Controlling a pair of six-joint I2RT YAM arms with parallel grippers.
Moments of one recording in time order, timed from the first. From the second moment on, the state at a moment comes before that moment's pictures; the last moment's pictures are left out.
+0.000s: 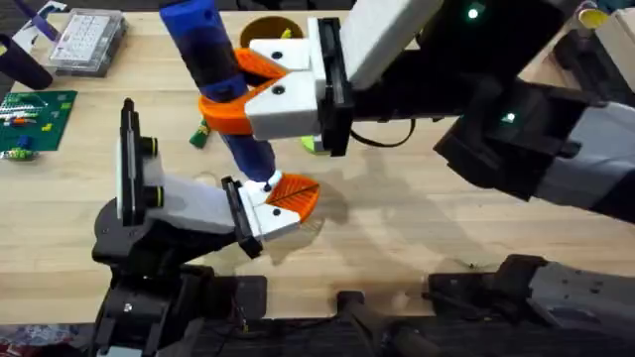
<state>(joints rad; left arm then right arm) -0.11 0.00 0.00 -0.10 1.07 -0.12 0.80 1.30 0.88 0.48 -0.80 0.14</state>
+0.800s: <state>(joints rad) -0.11 0.00 0.00 -0.10 1.07 -0.12 0.80 1.30 0.88 0.47 -0.80 0.14</state>
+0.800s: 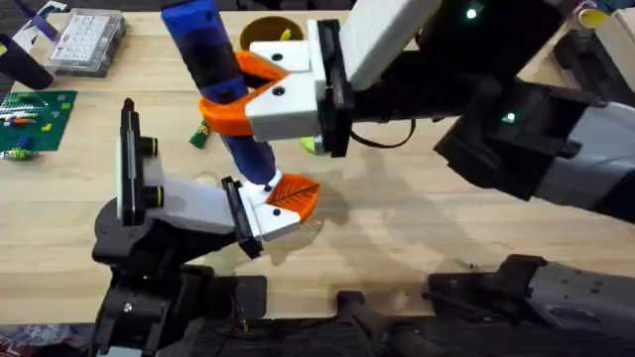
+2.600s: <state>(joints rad) -0.11 0.00 0.01 -0.10 1.07 -0.12 0.74 1.30 1.06 0.64 -0.75 0.21</state>
